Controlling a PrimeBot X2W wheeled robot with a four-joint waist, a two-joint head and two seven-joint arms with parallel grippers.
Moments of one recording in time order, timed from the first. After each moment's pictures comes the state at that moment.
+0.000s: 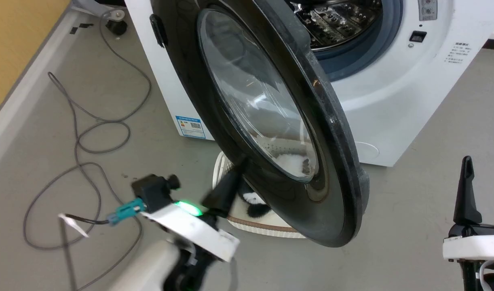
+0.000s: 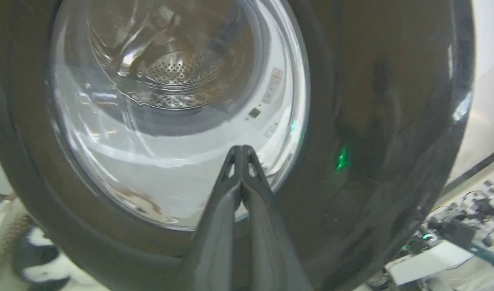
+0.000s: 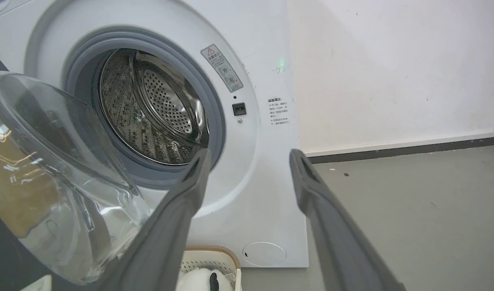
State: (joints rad) left arm -0.36 0.23 -0.63 0.10 -1.11 -0.13 -0.22; right arm -0.10 -0.05 -0.24 0.05 0.23 0.13 -0.26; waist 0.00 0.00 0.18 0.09
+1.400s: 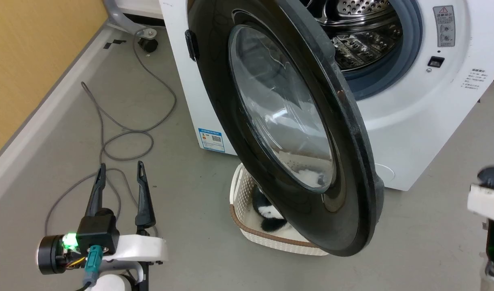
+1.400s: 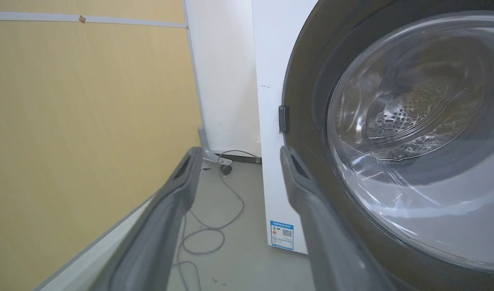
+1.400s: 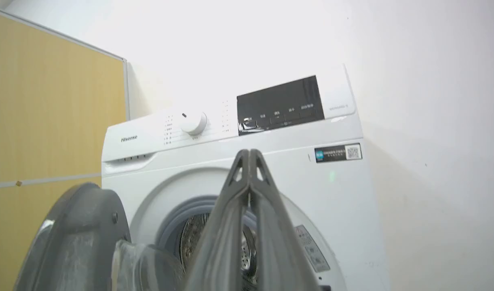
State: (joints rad) left arm -0.10 0.08 -0.03 0.05 -0.02 0.16 -0.26; right arm -0.23 -0.05 -0.21 -0.24 0.25 0.13 -0.26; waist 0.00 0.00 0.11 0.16
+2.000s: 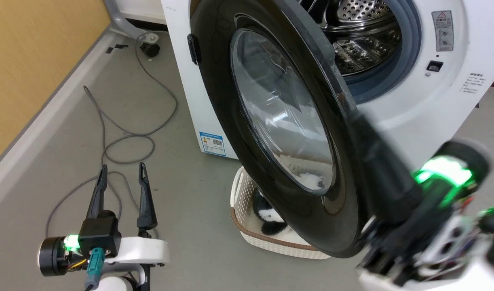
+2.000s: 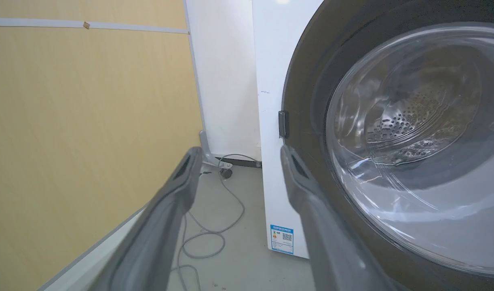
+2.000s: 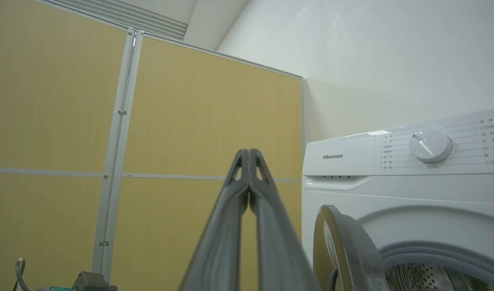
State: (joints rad) left arm -0.09 0.08 -0.04 0.03 -0.02 0.16 -0.26; right arm -0.31 -0.22 0.40 -0.51 0.42 0.13 -0.26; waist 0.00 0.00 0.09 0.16
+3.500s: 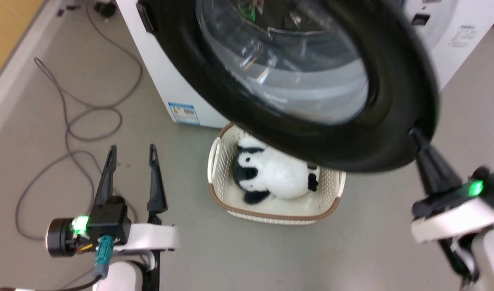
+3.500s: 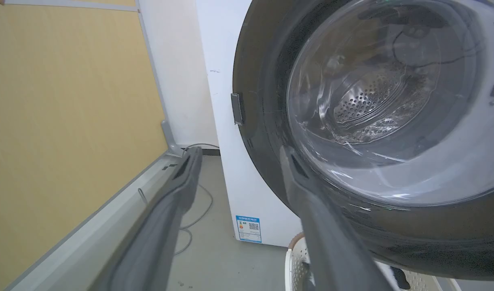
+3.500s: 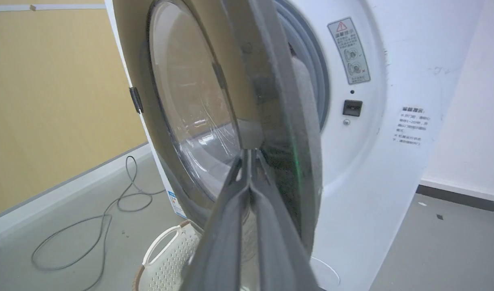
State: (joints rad) left arm -0.14 0.07 -0.08 0.01 -0.01 0.17 -0.26; right arm -0.25 -0.30 0.14 0.10 0.34 0.13 -0.26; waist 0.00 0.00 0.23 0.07
